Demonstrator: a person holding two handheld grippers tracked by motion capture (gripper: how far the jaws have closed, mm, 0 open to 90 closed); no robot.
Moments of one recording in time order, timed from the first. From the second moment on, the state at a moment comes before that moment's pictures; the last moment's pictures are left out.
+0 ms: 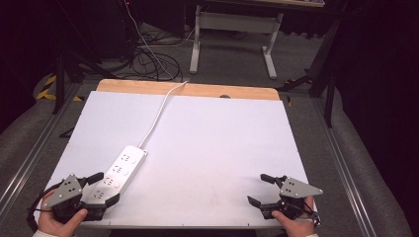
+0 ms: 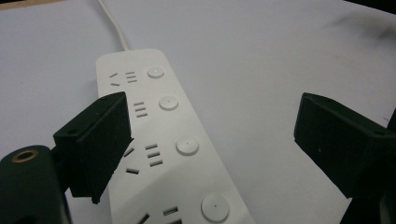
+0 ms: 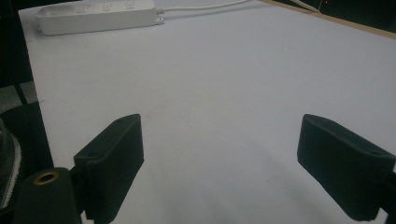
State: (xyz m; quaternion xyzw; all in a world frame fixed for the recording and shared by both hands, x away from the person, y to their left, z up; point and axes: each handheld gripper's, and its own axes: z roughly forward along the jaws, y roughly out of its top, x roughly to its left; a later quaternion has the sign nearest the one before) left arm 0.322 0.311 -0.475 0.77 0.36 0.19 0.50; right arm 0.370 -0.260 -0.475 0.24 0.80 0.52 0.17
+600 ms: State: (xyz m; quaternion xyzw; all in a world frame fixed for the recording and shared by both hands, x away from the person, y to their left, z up) left arm 0.317 0.307 -0.468 0.77 0.35 0.22 0.48; right arm 0.370 -0.260 -0.475 0.24 0.80 0.52 0.17
